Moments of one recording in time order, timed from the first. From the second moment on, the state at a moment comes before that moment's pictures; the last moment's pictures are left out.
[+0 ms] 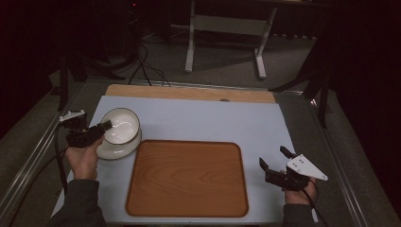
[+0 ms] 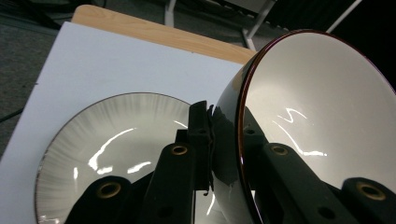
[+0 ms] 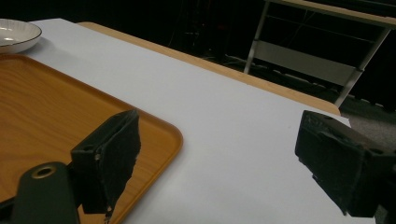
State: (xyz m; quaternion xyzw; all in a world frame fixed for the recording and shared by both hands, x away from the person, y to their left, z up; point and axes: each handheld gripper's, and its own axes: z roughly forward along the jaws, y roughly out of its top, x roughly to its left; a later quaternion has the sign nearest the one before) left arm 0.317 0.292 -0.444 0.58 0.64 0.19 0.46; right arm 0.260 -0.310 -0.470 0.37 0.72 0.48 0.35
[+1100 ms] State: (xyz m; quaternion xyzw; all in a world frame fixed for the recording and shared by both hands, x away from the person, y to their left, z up) left arm 0.321 0.256 -0.442 0.63 0.61 0.18 0.45; right arm 0.259 -0.310 -0.469 0.37 0.72 0.48 0.35
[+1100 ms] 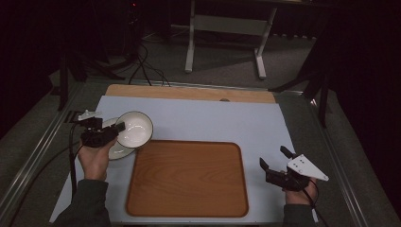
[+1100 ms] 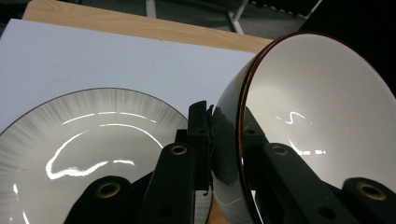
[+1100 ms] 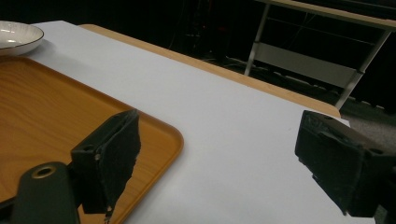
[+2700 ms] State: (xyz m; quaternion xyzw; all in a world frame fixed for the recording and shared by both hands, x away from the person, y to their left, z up) left arm 0.327 0.223 -0.453 0.67 0.58 0.16 0.43; right arm 0.259 -0.311 -0.469 0.37 0.72 0.48 0.35
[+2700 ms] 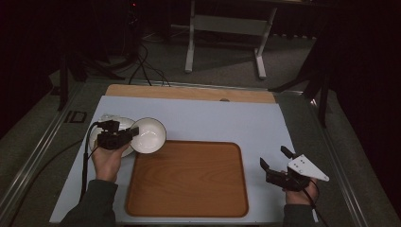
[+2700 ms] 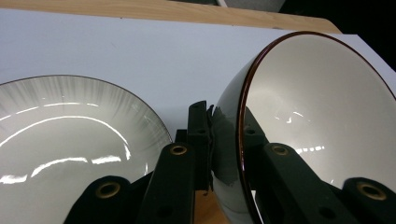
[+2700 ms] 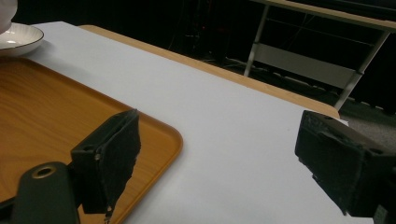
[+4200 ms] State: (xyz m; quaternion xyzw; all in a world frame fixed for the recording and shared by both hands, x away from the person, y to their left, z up) left arm 0.331 0.198 -0.468 0.70 0.57 0.13 0.42; right arm 0.258 -0.311 -0.469 0.37 0.72 0.48 0.35
